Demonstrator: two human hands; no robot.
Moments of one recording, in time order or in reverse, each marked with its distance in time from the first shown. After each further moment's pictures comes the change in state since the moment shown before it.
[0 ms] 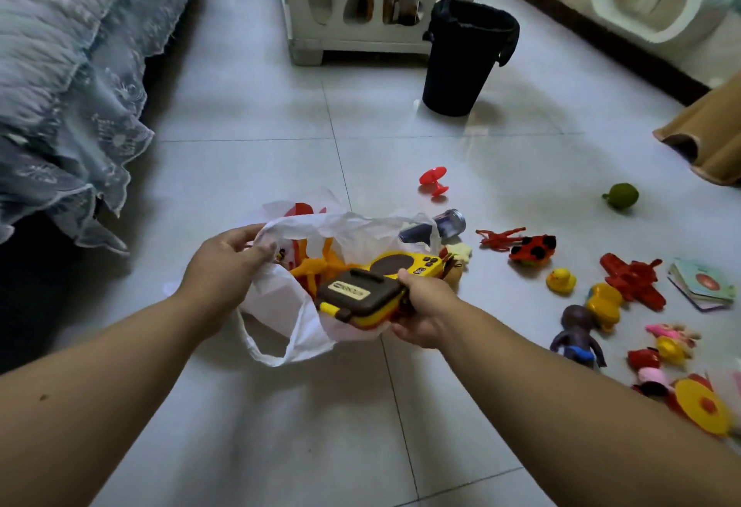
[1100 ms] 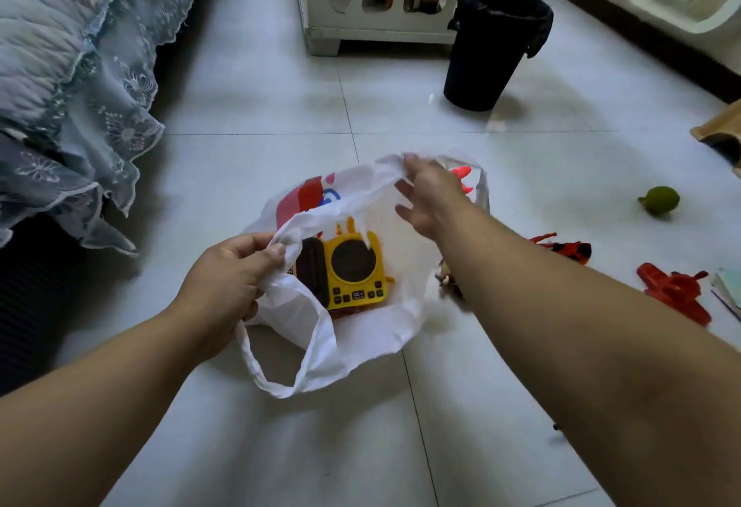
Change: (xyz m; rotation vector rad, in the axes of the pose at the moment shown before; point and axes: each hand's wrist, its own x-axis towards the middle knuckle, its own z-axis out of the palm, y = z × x) left_hand 0.010 -0.001 -0.010 -0.157 -0.054 -0.098; right_hand 0.033 -0.116 0.068 0.060 -0.163 -0.464
